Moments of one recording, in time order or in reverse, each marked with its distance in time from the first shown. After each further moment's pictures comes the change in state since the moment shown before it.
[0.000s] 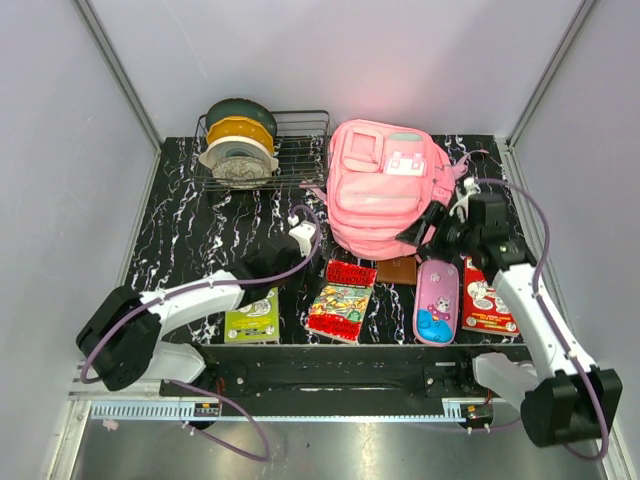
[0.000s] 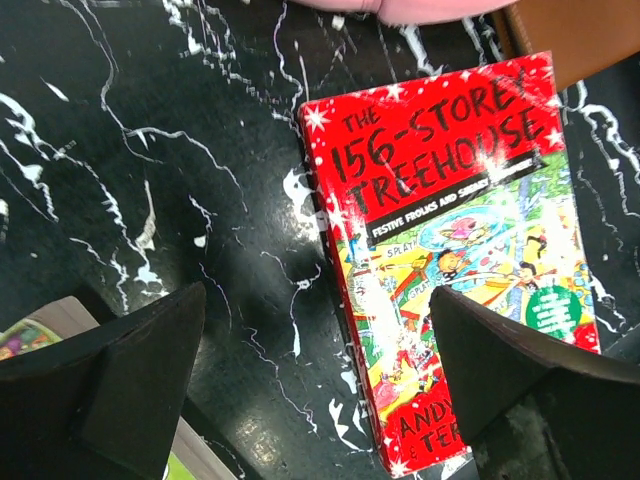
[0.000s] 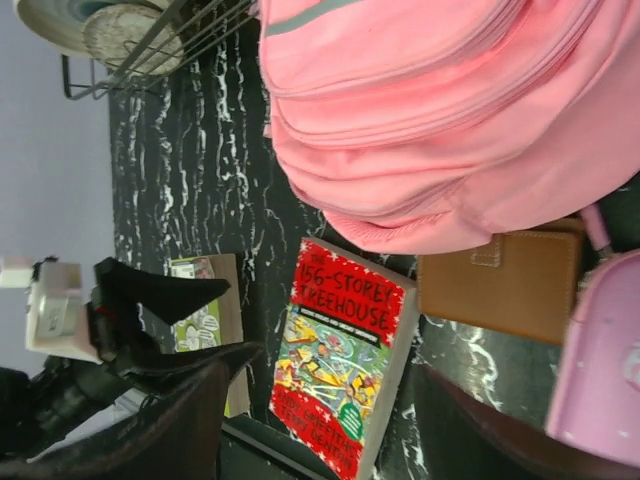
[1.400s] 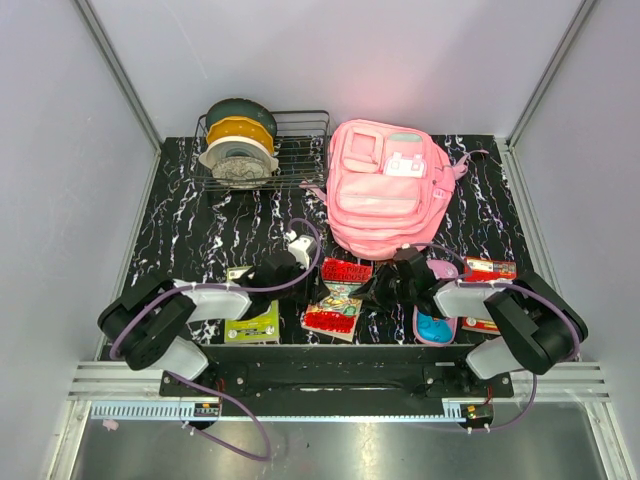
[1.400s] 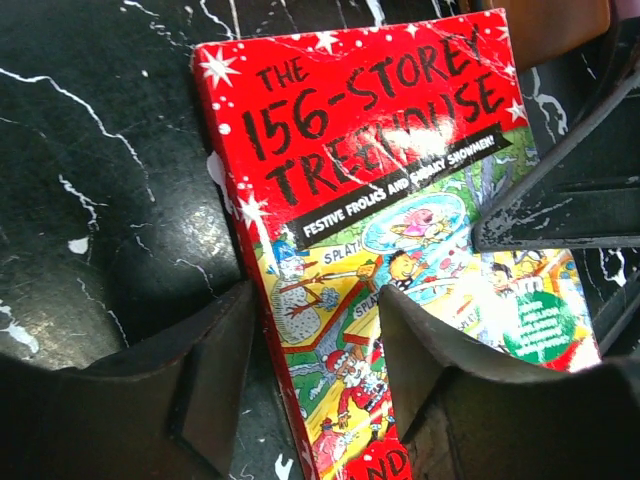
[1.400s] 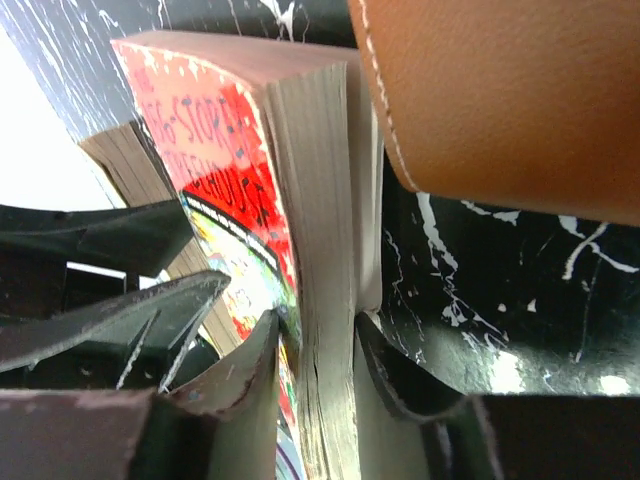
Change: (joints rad) left arm 0.000 0.172 -0.200 0.442 0.177 -0.184; right arm 0.462 0.372 -0.528 0.827 0.073 0.633
